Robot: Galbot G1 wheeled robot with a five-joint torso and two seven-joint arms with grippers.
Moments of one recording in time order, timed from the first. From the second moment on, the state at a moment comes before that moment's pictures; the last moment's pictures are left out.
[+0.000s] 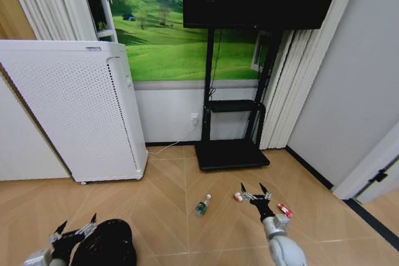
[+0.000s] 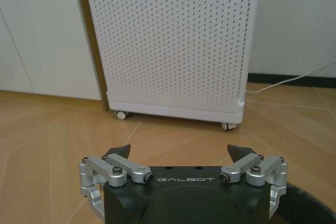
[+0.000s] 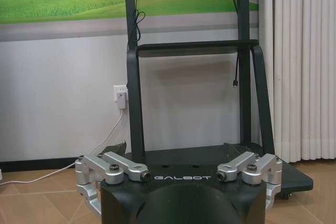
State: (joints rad) left arm 1.88 -1.43 -1.09 -2.05 -0.39 0.27 0.08; right arm -1.43 1.41 0.70 1.70 0.25 0.13 -0.18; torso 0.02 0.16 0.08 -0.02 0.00
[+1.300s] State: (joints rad) left arm 1.81 -1.40 -1.10 -1.96 -0.48 0.74 0.02; right arm -1.40 1.40 0.69 1.61 0.26 0.12 -0.15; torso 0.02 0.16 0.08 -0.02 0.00
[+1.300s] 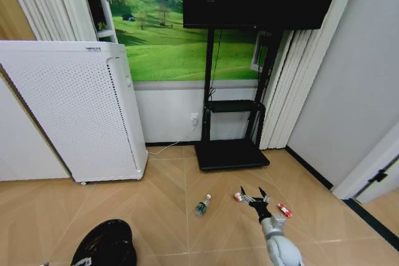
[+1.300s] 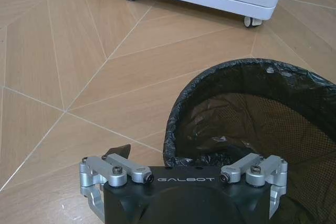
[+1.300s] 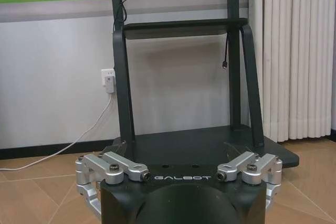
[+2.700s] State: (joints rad) left arm 1.69 -1.35 -1.03 -1.85 -0.56 0.74 -0.06; right arm -1.40 1.44 0.70 1.63 0.23 0.11 -0.13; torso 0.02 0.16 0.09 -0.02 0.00
